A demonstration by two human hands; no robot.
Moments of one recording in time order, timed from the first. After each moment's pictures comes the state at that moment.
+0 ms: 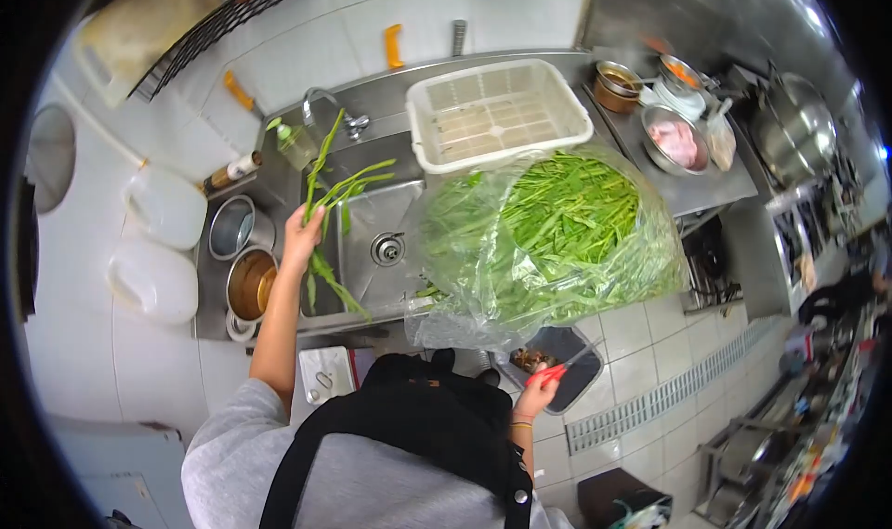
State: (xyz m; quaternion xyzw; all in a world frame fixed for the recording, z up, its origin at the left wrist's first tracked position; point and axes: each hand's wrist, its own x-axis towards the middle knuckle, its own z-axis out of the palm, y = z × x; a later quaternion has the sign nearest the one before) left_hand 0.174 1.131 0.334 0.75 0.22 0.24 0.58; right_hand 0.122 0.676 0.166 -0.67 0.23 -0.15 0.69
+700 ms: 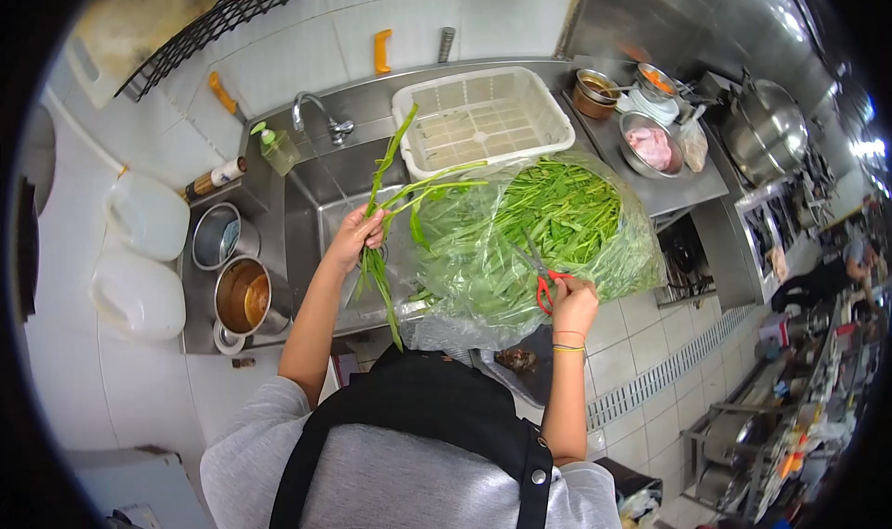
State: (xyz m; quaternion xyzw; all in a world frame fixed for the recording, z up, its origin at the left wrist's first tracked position) left_hand 0.222 1.058 0.348 0.57 0.09 0.02 0.82; right_hand 0.267 0.694 0.332 -0.95 -0.01 -0.19 0.26
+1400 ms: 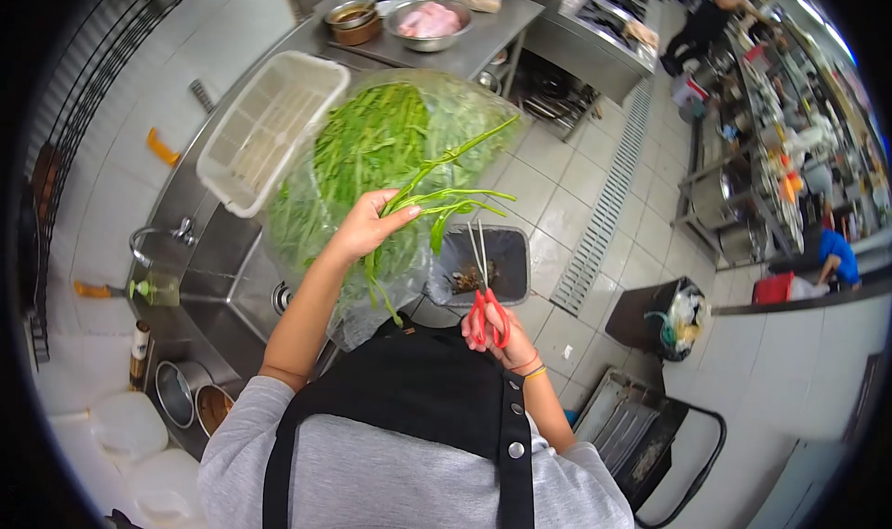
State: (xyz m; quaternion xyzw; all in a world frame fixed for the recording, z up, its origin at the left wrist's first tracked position) left_hand 0.281 0.826 0.381 0.70 -0.25 -0.26 0.62; right_hand 0.066 0.655 0.332 -0.42 0.12 0.11 0.89
